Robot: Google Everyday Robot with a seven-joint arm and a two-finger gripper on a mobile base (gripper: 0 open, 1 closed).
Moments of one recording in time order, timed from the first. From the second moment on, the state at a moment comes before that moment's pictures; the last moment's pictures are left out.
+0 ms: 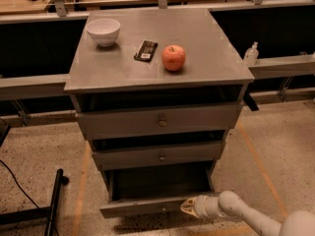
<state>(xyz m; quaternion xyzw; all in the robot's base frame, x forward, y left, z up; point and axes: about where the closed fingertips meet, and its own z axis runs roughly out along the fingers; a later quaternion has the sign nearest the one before) 0.526 -0.143 0.162 -0.60 0.69 0.18 0.35</state>
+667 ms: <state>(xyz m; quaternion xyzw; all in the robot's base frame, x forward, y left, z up) 0.538 -0.141 0.160 -0.60 0.69 0.17 0.37</state>
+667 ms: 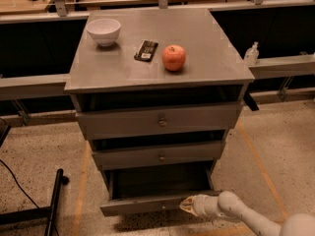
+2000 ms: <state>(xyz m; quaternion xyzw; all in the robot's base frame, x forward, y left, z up) 0.510 -0.156 0.140 -0.59 0.69 0.23 0.36</state>
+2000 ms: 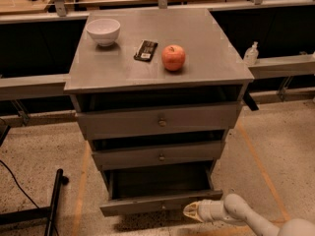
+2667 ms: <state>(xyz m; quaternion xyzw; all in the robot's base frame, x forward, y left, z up) 0.533 -0.141 0.129 -0.60 0.68 0.23 0.35</state>
